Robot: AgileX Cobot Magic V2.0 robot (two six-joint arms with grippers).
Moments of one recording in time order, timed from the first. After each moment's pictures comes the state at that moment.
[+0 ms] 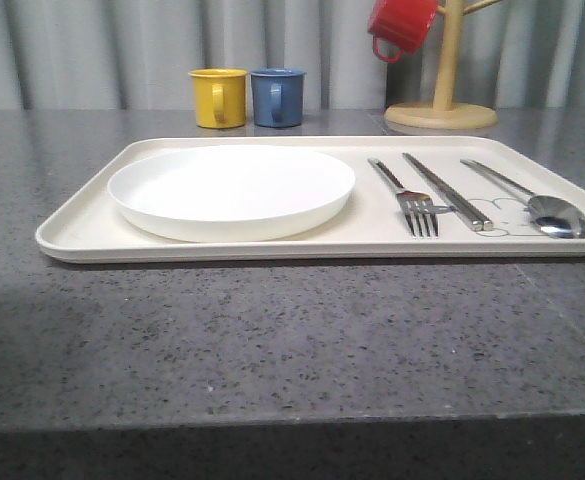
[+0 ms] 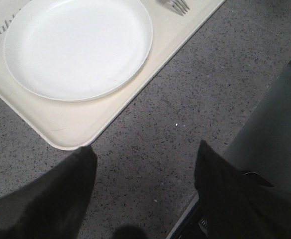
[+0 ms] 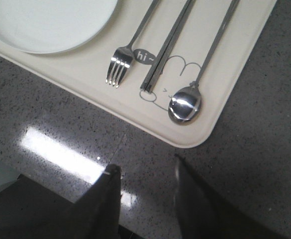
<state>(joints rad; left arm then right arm) -0.74 0.85 -0.87 -0.08 0.85 0.16 0.22 0.99 -1.18 0.16 1.19 -0.21</state>
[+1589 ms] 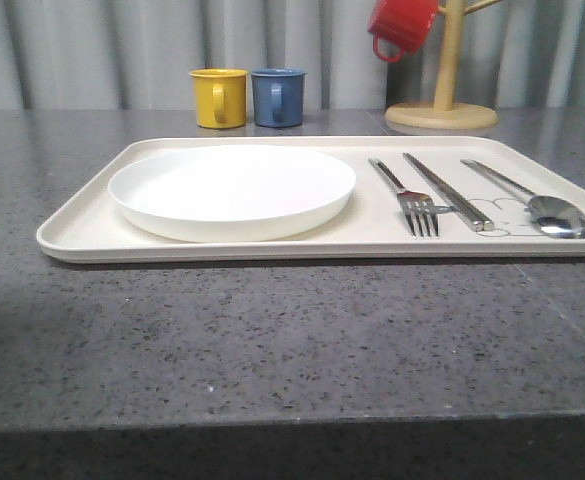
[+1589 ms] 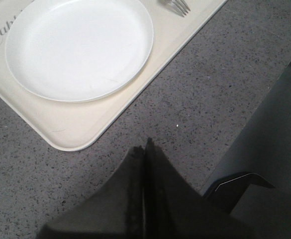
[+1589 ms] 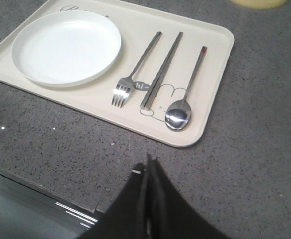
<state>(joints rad) -0.74 0.85 -0.87 -0.08 0.85 0.16 0.22 0.49 -0.84 0.16 0.98 -0.14</state>
